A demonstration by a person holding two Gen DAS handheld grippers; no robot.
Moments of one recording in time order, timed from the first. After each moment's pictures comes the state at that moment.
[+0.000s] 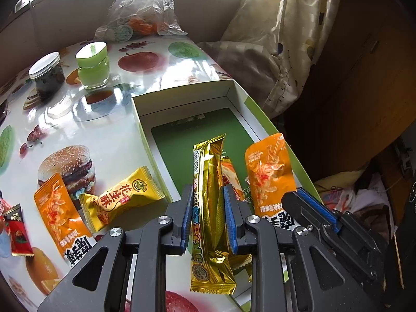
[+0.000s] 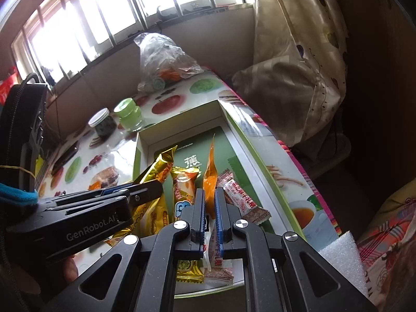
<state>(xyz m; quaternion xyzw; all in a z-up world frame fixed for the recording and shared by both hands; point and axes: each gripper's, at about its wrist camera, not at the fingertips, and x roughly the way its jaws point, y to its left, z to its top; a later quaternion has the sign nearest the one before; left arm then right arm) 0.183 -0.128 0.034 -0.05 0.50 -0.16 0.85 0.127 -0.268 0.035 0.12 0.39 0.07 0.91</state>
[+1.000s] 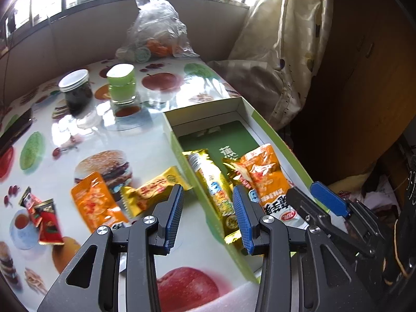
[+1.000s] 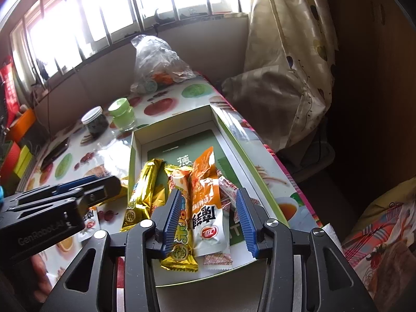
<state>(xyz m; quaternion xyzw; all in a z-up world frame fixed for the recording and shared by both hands) 0.145 -0.099 0.066 -0.03 0.46 -0.13 0.88 0.110 -0.260 0.046 0.08 0.38 0.04 0.92</state>
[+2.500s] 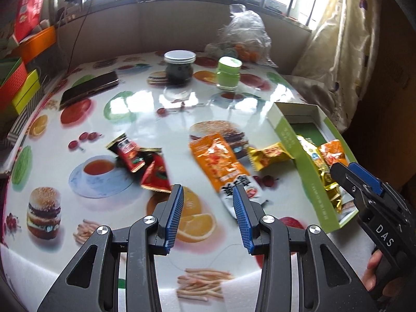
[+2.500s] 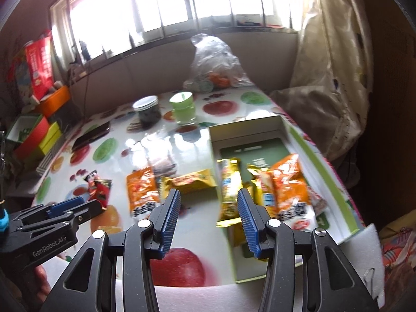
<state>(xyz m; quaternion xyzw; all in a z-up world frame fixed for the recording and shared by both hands) 0.080 0.027 0.057 -0.07 0.44 0.00 0.89 0.092 -0.166 0.063 0.04 0.36 0.12 0.92</state>
